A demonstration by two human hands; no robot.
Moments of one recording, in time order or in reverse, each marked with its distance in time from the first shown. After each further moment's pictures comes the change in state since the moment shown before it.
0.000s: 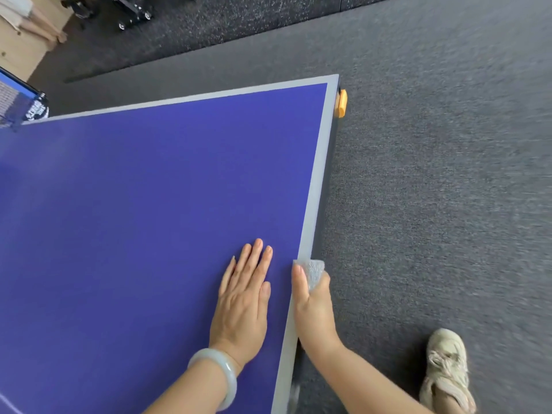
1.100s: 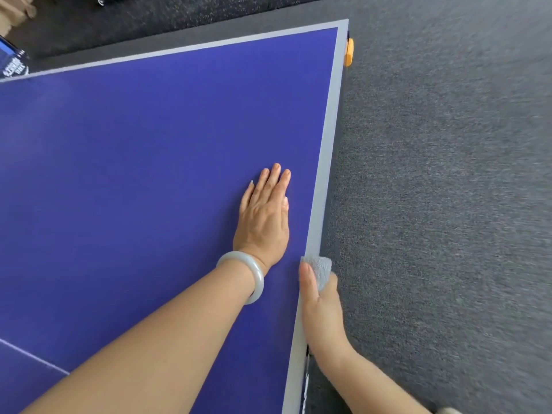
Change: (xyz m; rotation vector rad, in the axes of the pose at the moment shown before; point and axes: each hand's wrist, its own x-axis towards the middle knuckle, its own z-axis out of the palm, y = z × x) left_hand 0.000 -0.003 0.006 -0.052 0.127 0.052; right_hand -0.111 0.077 0.014 -0.034 0.084 0.068
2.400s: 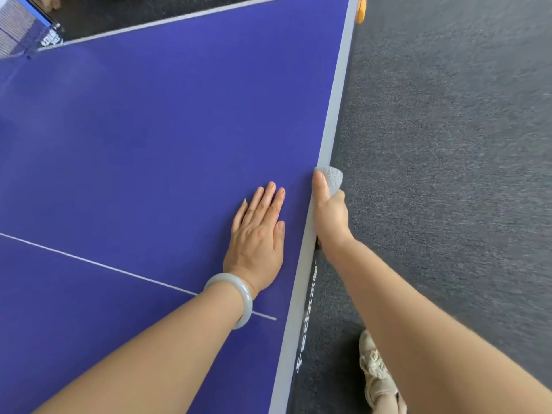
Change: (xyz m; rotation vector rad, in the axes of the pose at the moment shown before) left_hand -0.193 0.002 -0.016 0.074 -0.063 -0.033; right_hand -0.004 0.005 0.002 -0.039 0.069 -0.036
